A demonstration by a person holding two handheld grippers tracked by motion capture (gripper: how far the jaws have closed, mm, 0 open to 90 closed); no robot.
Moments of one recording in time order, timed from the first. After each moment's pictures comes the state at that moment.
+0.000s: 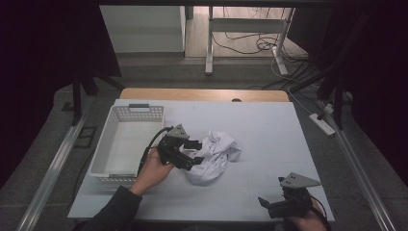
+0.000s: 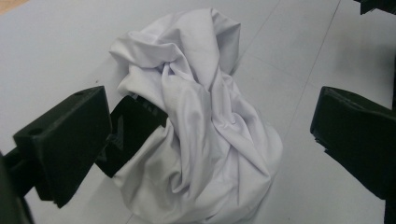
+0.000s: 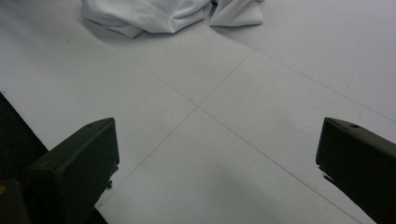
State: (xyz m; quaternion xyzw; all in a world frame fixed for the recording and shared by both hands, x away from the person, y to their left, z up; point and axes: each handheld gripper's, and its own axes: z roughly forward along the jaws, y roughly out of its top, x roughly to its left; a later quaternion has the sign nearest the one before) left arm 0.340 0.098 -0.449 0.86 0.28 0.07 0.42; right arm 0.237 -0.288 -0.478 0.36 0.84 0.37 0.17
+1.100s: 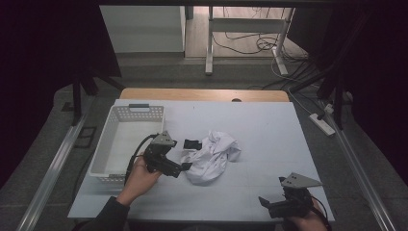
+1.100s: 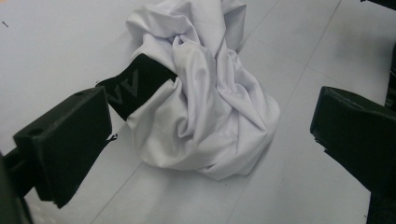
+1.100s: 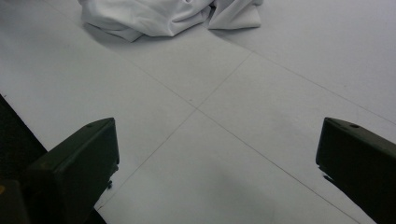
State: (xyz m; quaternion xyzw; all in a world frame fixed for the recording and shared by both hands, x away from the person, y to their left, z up) left arm 0.314 0.131 -0.455 0.85 0.30 0.08 0.42; right arm 0.237 -0.289 -0.478 0.36 0.84 0.37 0.17
